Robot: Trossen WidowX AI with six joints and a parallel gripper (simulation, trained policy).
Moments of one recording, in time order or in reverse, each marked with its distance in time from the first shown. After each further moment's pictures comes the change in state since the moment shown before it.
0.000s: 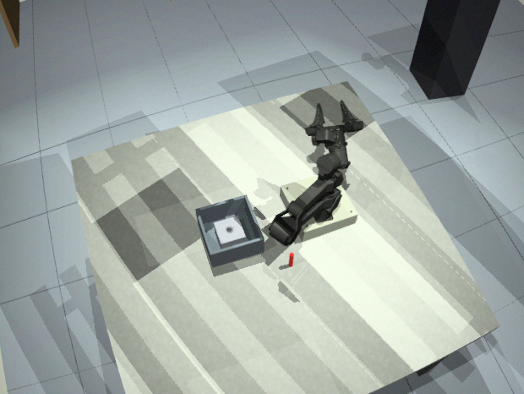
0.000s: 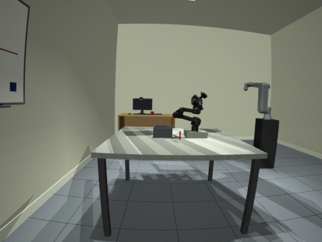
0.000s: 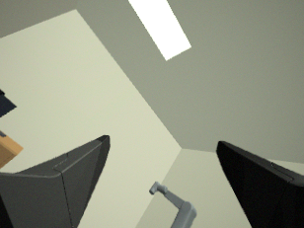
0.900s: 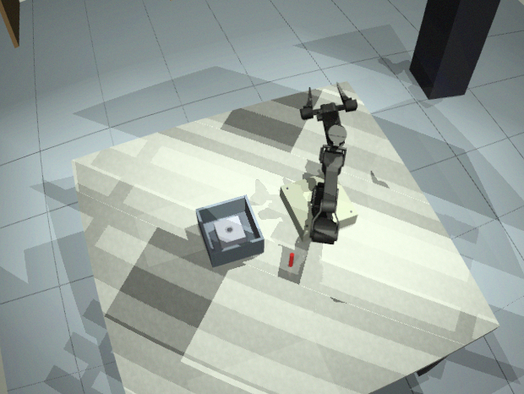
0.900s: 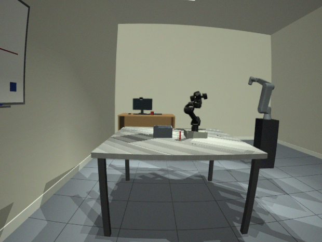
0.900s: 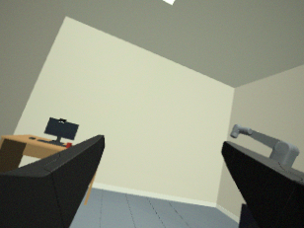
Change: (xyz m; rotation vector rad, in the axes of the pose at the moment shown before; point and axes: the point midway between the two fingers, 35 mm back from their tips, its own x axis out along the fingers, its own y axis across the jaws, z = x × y) arm 0.059 0.029 -0.033 0.560 0.224 0.099
